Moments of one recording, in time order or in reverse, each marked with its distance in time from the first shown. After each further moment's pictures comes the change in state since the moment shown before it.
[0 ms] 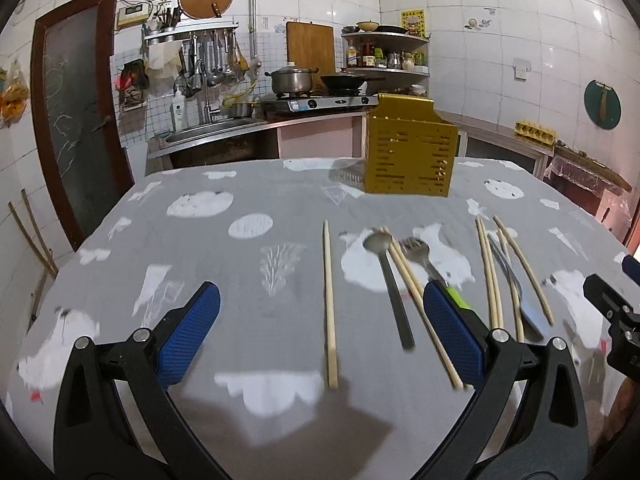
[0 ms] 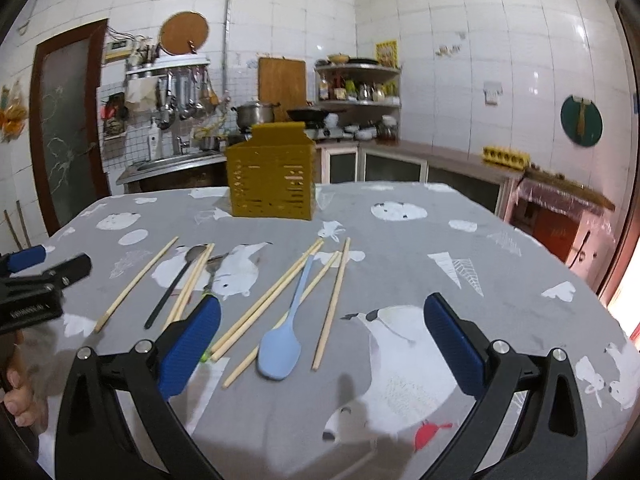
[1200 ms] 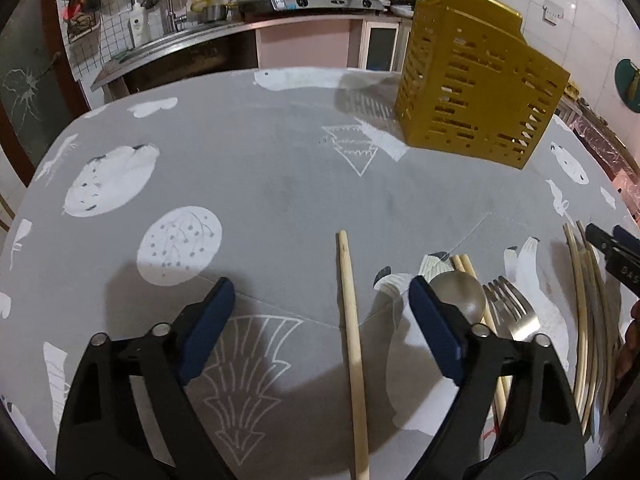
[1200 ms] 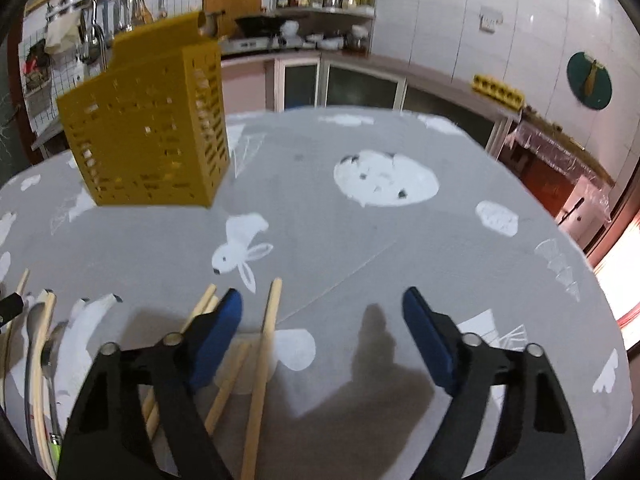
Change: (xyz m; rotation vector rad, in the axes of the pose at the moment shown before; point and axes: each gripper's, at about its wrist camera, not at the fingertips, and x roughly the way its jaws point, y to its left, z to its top) left arm 0.201 0.012 0.050 -0.023 0.395 -0.070; right arm 0.225 -0.027 0.055 -0.003 0.370 -0.150
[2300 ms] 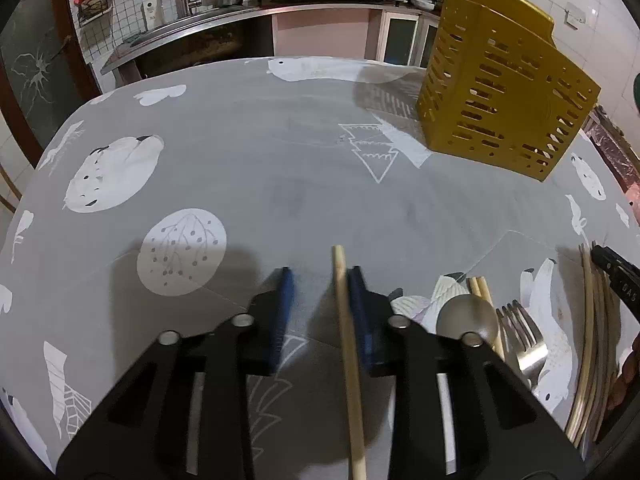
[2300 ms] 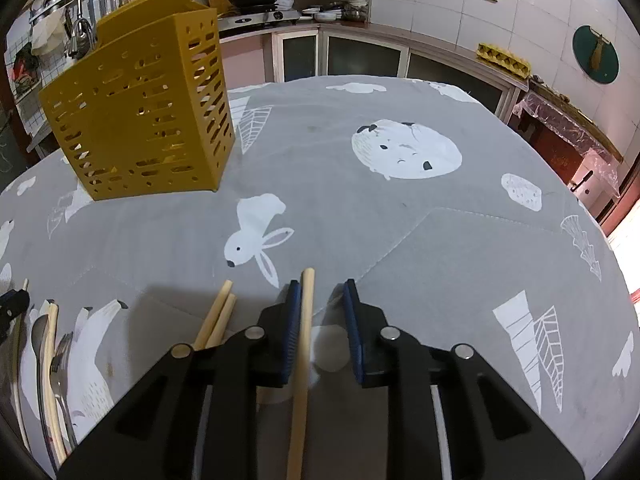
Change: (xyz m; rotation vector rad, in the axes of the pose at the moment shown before) left arm 0.010 0.002 0.016 -0.048 0.042 0.039; right arm 0.009 0.012 0.003 0.039 0.074 0.032
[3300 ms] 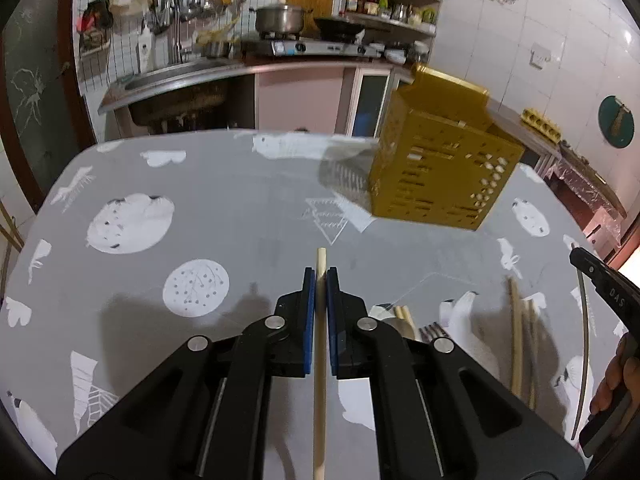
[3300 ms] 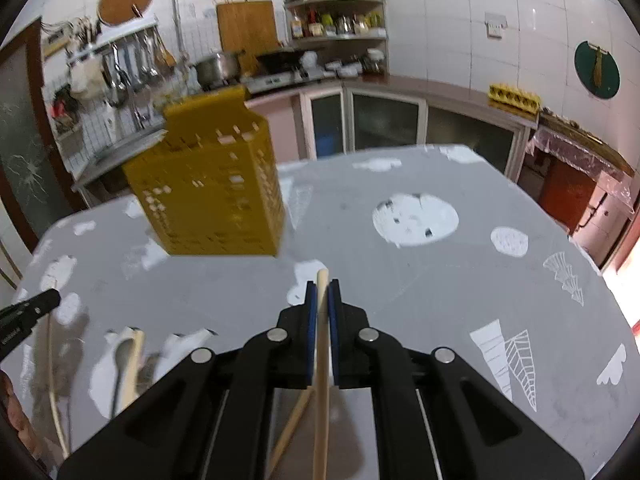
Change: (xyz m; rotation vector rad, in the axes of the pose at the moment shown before) left arm -0.082 -0.002 0.000 -0.004 -0.214 -0.101; right arm -0.085 -0.010 0.012 0.039 -0.229 0.161
